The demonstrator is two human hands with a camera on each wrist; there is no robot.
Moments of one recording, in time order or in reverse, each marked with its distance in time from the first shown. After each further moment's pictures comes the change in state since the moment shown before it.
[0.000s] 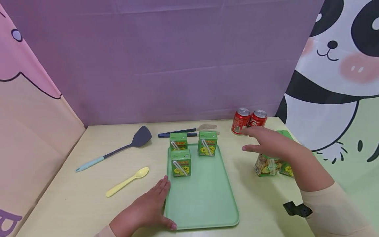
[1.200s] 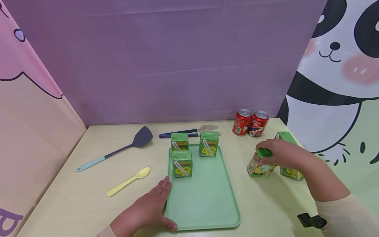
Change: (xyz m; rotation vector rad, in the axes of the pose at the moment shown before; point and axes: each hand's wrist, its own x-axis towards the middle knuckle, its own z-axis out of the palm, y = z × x) left_hand 0.001 -0.003 0.002 0.011 0.005 0.007; right_hand -0.017 0.043 0.022 -0.037 -0.053 0.004
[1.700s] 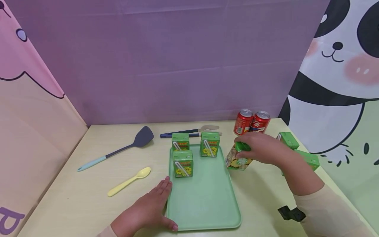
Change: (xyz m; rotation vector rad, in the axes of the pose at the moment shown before) left_hand -0.002 0.001 0.000 0.002 0.019 0.002; right_hand 0.026 -0.061 -0.008 -0.098 0.096 -0.101
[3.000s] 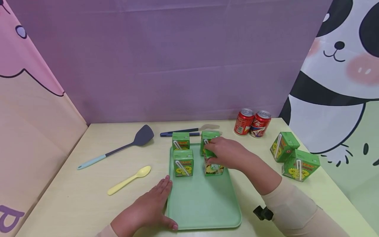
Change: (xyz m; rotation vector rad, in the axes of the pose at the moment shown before) left_hand 0.002 0.000 0.000 0.012 -0.010 -0.015; right_hand 0.050 -0.070 0.036 -0.144 -0.032 -0.144
